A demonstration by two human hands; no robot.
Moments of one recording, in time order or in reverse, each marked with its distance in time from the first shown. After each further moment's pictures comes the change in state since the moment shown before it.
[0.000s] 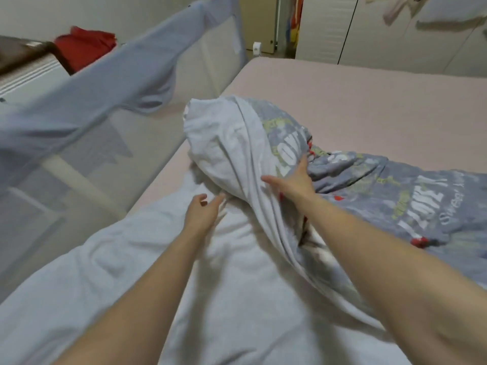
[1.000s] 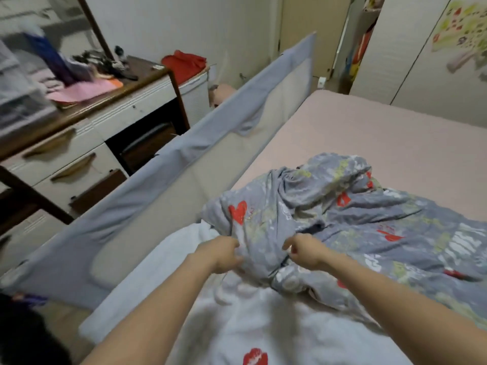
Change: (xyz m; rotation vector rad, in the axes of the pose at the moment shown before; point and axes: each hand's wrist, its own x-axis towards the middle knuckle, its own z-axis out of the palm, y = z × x) left_hand -0.136 0.022 -0.247 1.152 -0.418 0.153; right_hand -0.230 -0.142 0.071 -0.917 -0.705 -0.276
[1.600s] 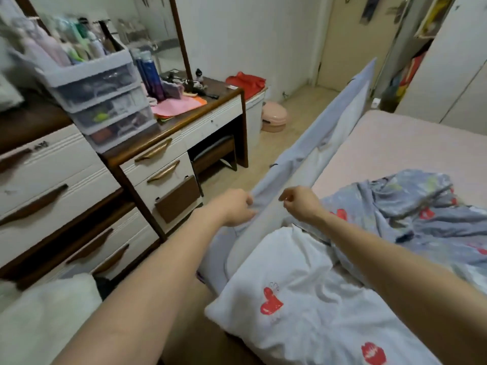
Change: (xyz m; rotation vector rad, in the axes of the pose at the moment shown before) left_hand -0.183 -0.253 -0.149 -0.024 0.275 0.058; right_hand 0.024 -0.364 -0.033 0.272 0.453 -0.102
